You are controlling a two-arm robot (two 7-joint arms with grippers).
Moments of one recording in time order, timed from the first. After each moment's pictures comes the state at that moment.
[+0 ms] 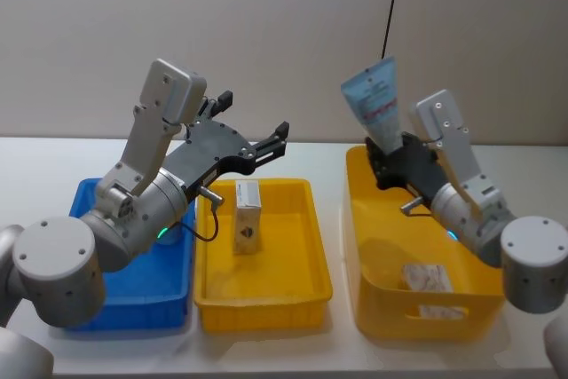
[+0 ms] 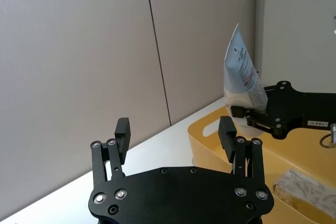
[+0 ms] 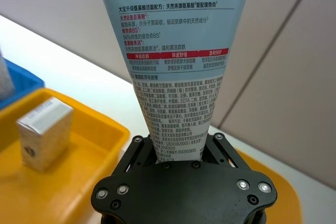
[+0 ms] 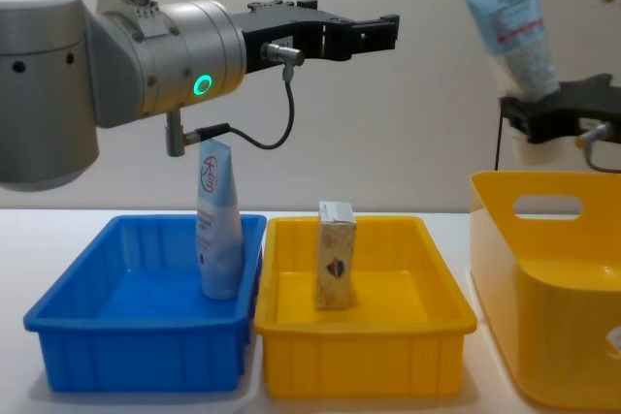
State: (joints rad) left arm -0.53 0.15 0.42 -1.45 -0.20 0.08 -0.32; right arm 0.54 0.28 -0.30 -1.25 0.04 0.09 0.24
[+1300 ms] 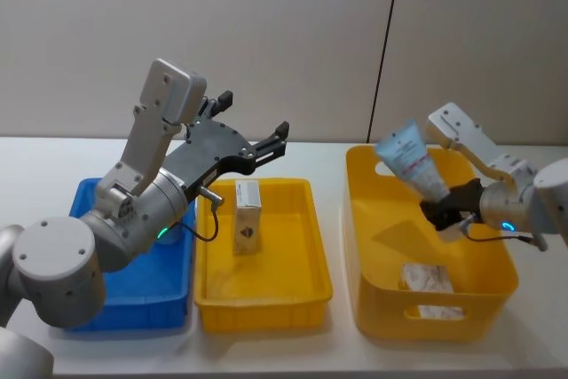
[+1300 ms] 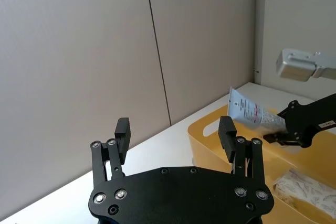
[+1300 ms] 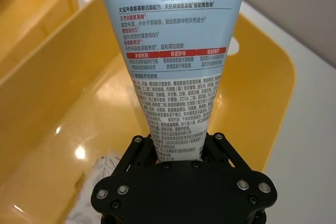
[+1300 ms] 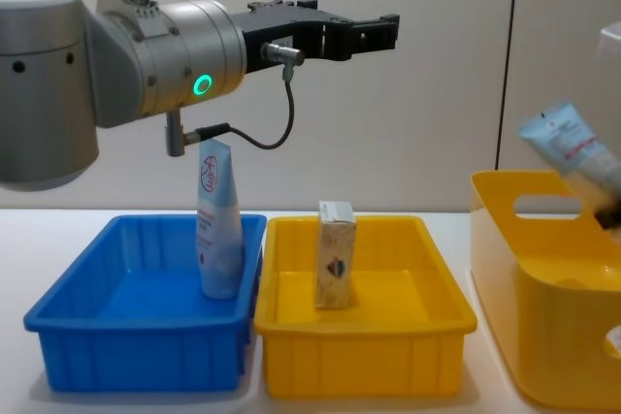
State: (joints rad) left arm -0.53 0.15 0.42 -1.45 -0.20 0.08 -0.32; right arm 0.74 0.42 -0.40 -1.11 -0.04 0.64 0.50
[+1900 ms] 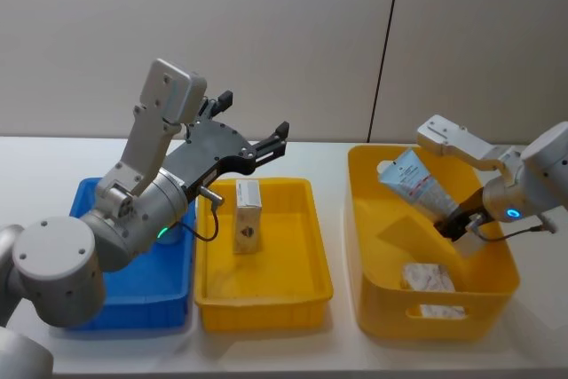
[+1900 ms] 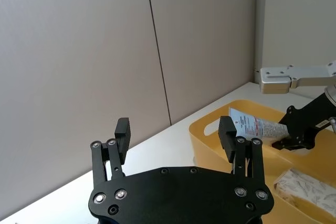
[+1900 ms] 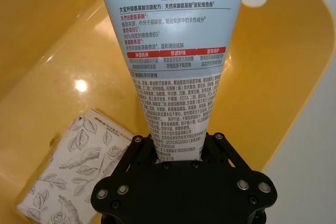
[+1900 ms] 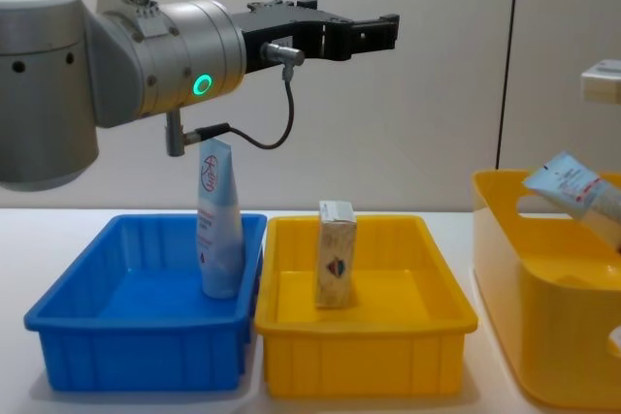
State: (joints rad) left arm -0.53 0.15 0.42 -1.45 -0.20 0.08 -0.32; right arm 0.95 0.41 -0.59 -0.85 -0.15 0.73 0.70
